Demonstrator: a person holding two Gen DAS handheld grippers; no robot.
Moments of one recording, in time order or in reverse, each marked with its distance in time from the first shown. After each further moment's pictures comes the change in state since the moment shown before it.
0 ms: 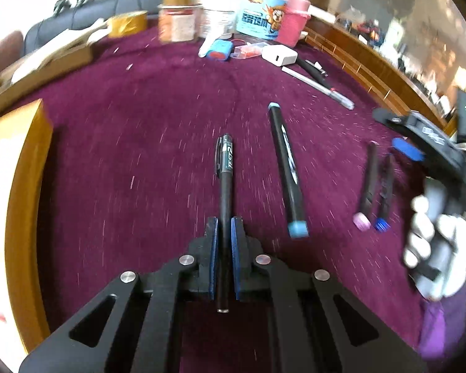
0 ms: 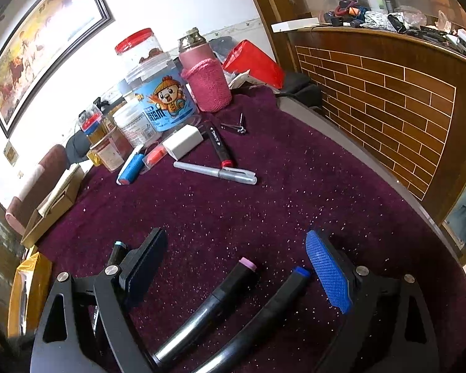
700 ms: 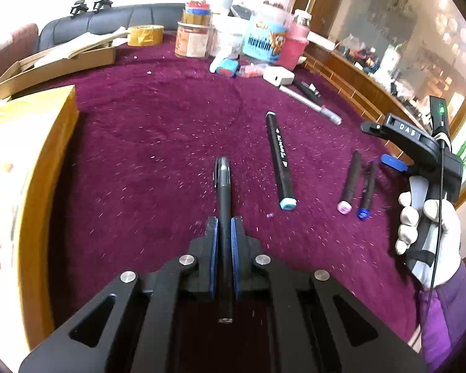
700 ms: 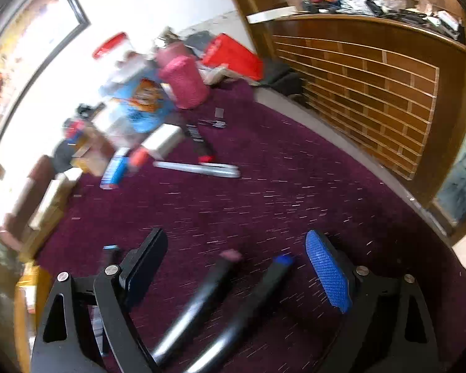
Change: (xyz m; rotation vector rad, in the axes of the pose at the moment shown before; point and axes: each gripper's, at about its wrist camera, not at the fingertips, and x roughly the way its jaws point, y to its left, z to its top) left arm -0.028 0.010 -0.028 -0.060 -0.125 -0.044; right arm -0.013 -0.003 0.004 0.089 0.040 -0.019
